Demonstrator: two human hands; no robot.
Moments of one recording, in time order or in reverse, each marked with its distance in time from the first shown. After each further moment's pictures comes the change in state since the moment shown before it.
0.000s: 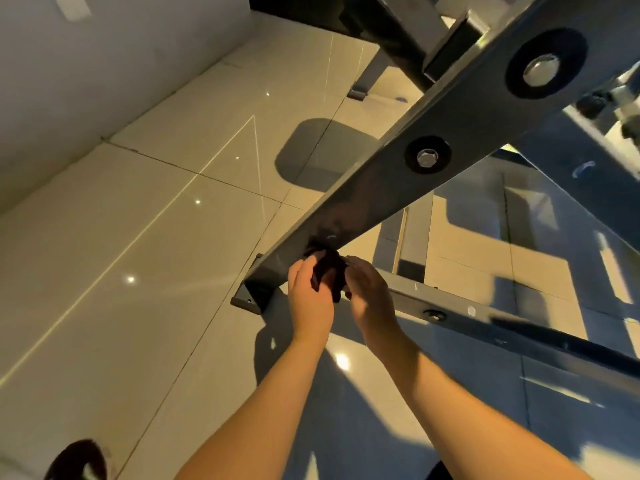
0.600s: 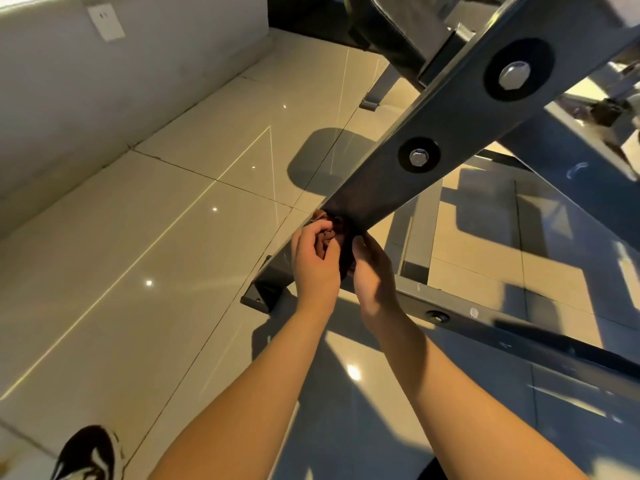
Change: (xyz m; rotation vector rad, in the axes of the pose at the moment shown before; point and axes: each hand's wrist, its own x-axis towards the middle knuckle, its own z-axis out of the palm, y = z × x) left_hand 0.013 0.041 -0.002 -0.152 0.098 0.161; right_hand 0.005 -0.036 -0.002 0.414 -0.084 -0.005
